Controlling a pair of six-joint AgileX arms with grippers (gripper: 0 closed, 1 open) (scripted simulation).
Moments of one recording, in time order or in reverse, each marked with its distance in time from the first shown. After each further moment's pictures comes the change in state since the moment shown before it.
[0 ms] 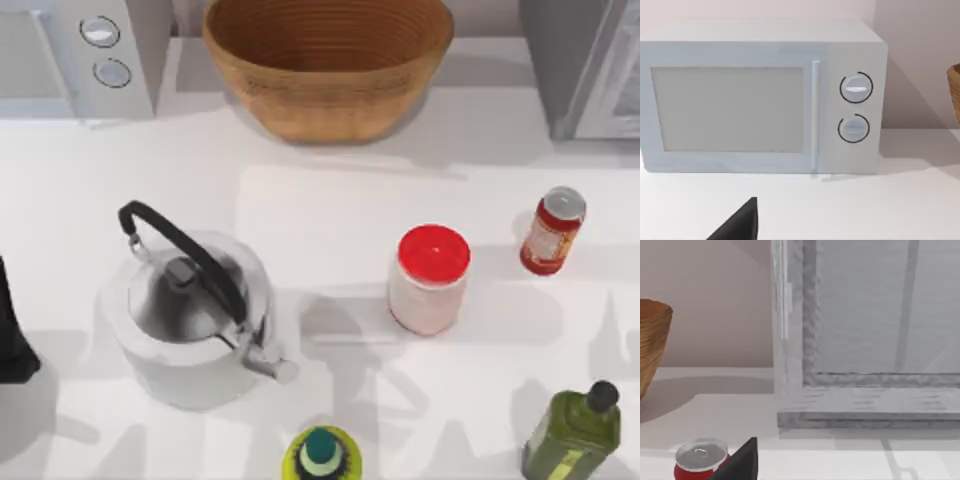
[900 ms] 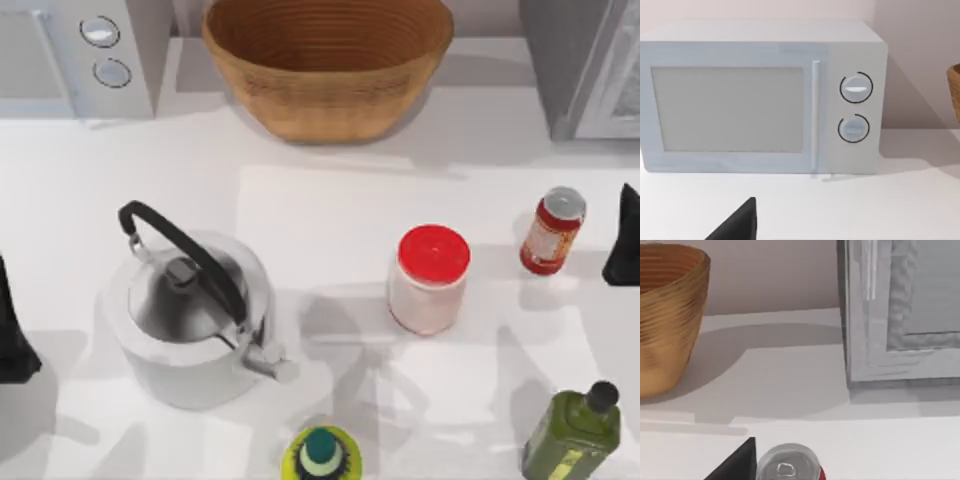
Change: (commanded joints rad) left arm 0.000 0.000 0.000 0.000 0.000 0.000; right arm 0.285 0.923 0.256 0.430 0.223 0.163
